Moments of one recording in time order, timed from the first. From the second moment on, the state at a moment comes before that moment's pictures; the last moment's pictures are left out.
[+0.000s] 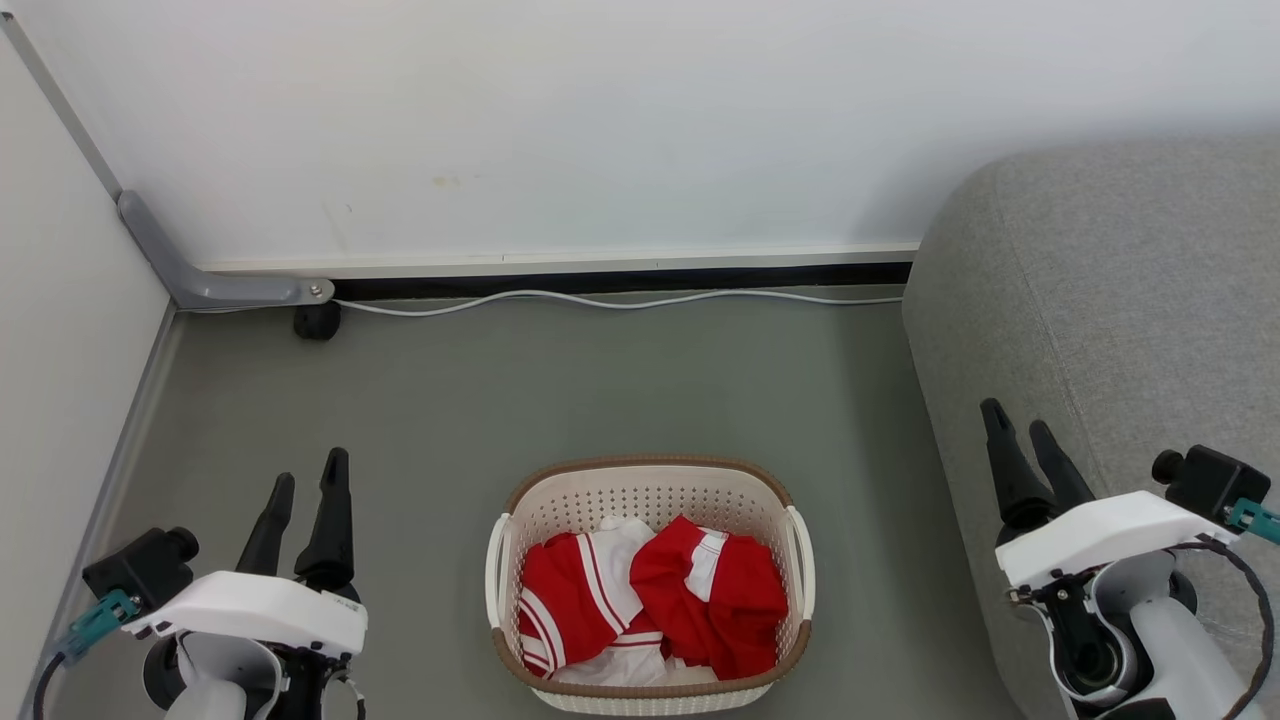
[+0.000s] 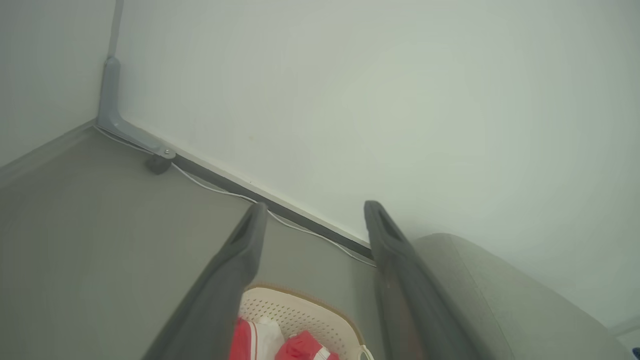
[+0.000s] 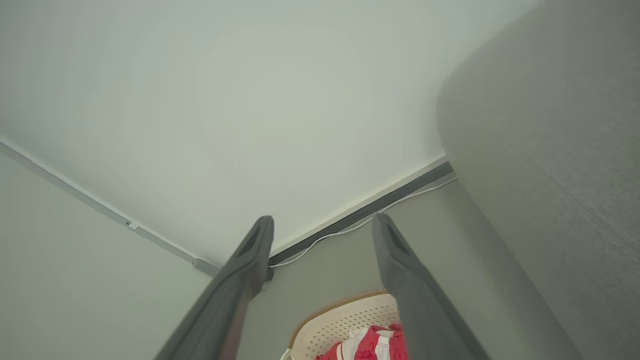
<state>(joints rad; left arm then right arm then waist) -0.17 0.10 -0.01 0.42 -0.75 -0.12 -0.11 -0.31 -0.11 0.15 0.51 0.86 0.13 -0.11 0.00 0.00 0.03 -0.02</state>
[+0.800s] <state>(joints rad) -0.24 0.11 -0.03 0.45 -0.41 -0.12 -0.19 -0.41 -0.13 0.20 0.57 0.57 0.13 -0.18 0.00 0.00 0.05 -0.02</state>
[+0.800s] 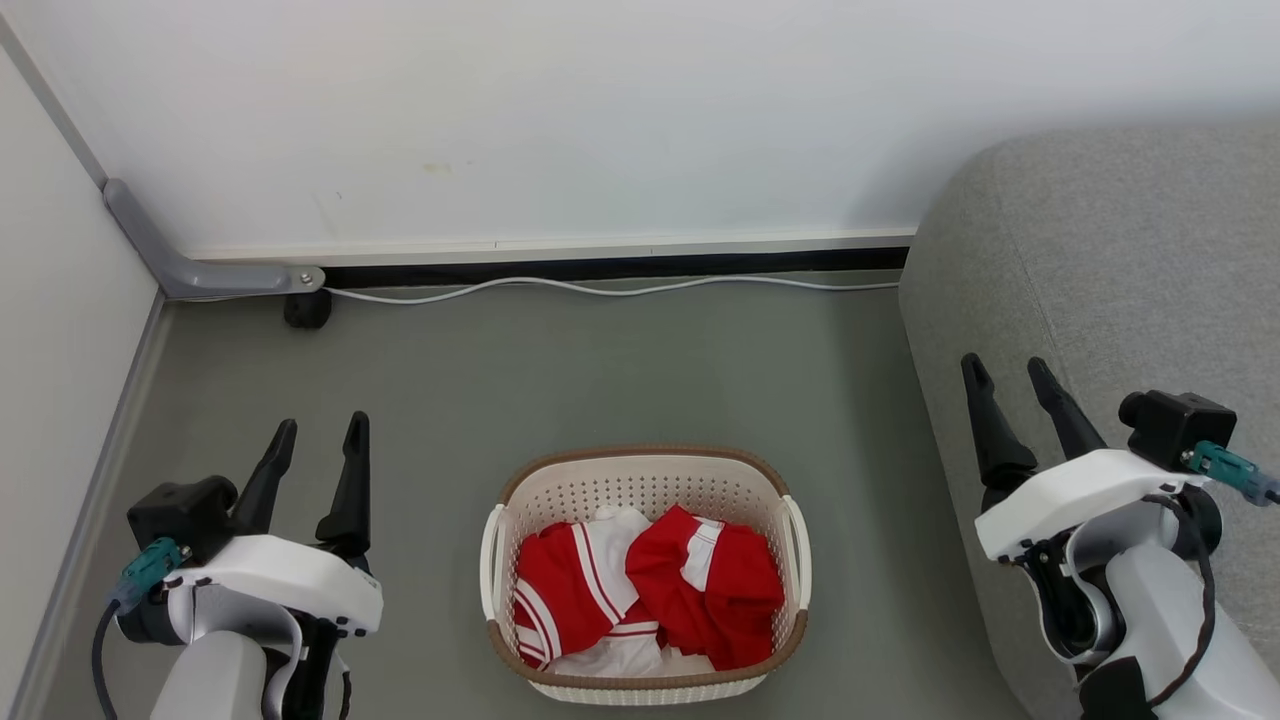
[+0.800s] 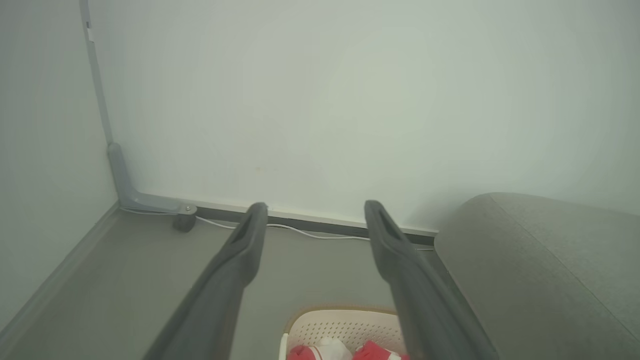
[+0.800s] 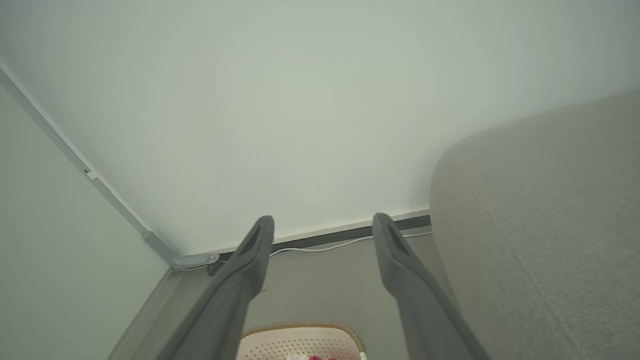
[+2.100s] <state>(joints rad) -0.30 0.09 0.04 0.50 -0.13 -0.13 -0.25 -0.49 -0.13 0.14 0.61 0.29 0.13 -0.25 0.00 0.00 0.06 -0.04</state>
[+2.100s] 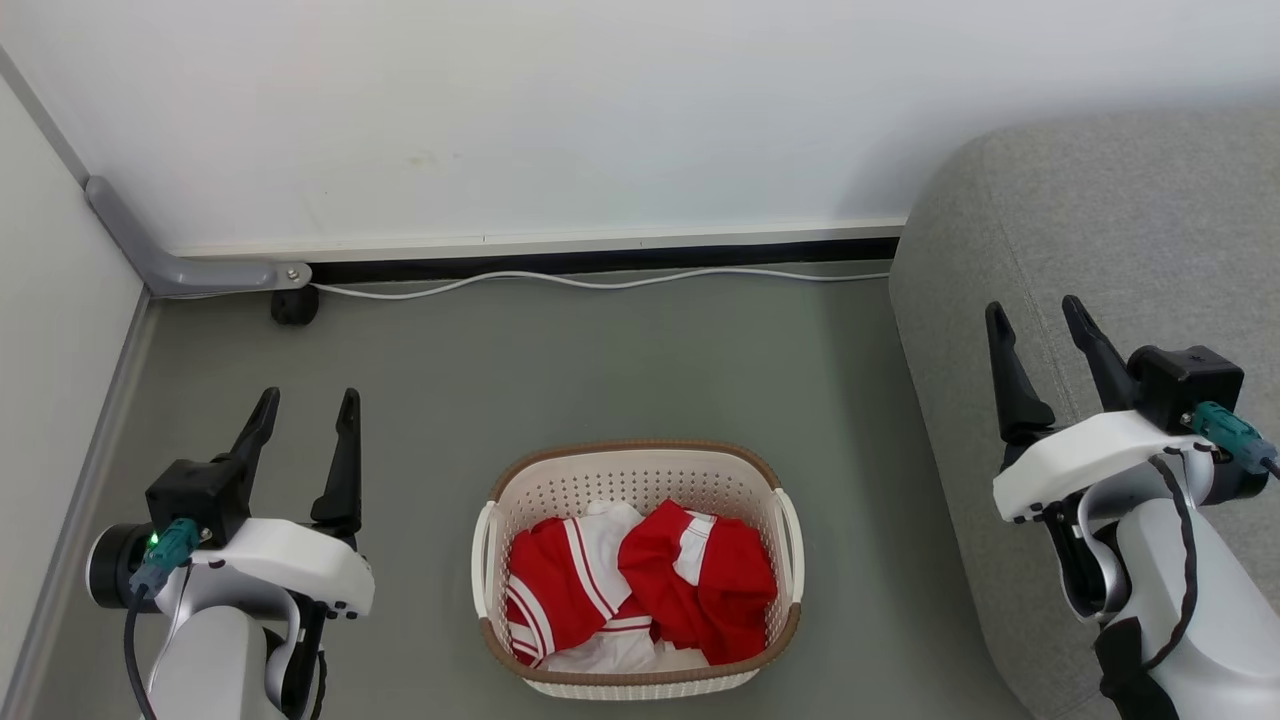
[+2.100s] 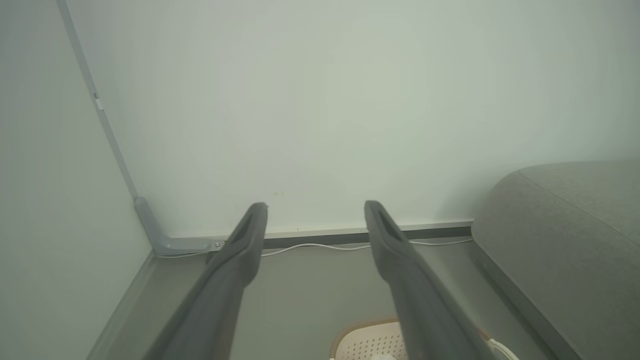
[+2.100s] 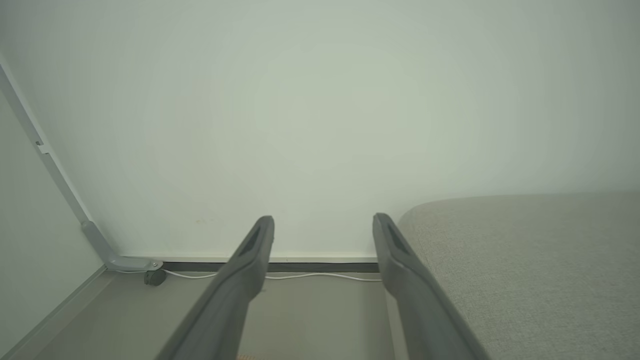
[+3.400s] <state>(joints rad) -0.60 0.08 -0.26 0.47 -0.33 -0.13 -0.26 -0.79 -0.07 0.05 0.16 0.18 0.13 -0.26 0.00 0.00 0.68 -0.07</state>
